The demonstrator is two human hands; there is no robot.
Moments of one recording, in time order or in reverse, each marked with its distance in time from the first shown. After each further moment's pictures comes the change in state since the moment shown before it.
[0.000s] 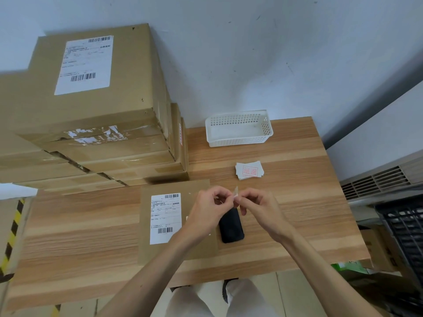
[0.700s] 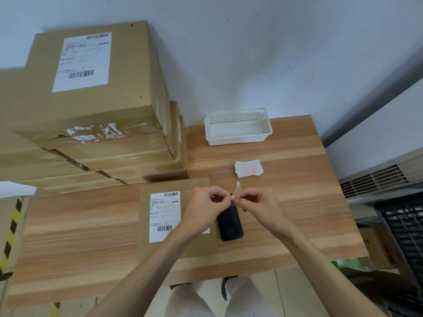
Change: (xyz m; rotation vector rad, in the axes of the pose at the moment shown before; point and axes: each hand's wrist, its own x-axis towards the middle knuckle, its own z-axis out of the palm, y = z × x) left_hand 0.003 -0.007 -0.005 -0.004 -0.010 0.002; right_hand 0.001 0.000 -0.003 -0.065 0.010 -0.025
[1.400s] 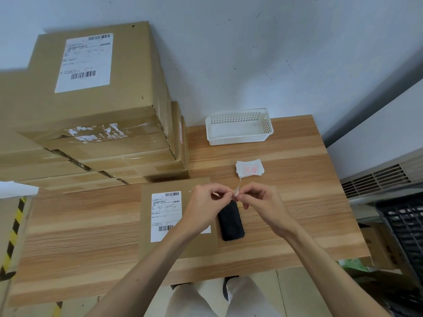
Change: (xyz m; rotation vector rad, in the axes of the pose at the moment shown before) left_hand 0.002 0.002 -0.003 -0.012 0.004 0.079; right_hand 0.001 -0.004 -0.005 0.087 -0.006 -0.015
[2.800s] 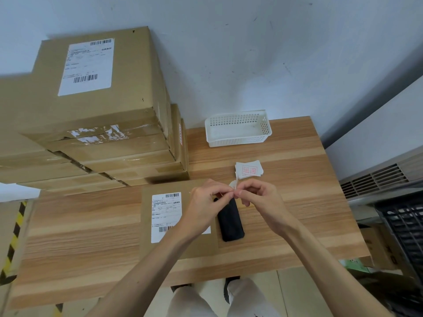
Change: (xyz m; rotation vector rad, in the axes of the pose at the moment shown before) left_hand -0.001 -0.009 0.000 0.107 0.048 0.291; right_hand -0.003 -0.015 0.003 0.111 0.010 0.050
